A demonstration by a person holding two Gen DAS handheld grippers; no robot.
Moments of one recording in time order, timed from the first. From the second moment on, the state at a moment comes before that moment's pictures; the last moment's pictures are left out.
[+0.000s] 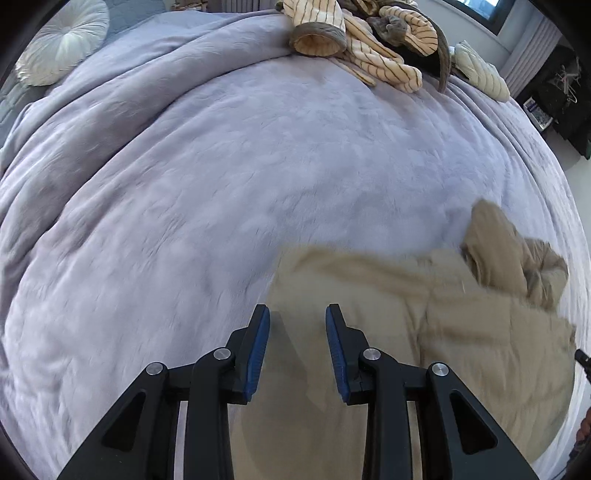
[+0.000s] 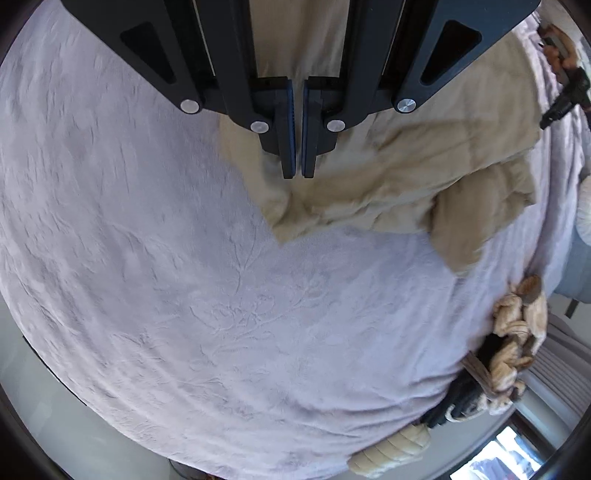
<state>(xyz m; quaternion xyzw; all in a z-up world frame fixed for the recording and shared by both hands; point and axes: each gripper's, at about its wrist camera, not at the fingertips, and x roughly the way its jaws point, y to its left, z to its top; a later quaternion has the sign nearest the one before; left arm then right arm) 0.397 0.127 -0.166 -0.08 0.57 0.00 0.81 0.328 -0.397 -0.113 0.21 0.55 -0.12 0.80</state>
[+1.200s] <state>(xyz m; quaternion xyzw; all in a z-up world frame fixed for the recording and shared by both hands) 0.207 0.105 -0.191 -0.14 0.62 0.00 0.77 0.126 -0.326 -0.158 0.44 0.53 -0.05 0.73</state>
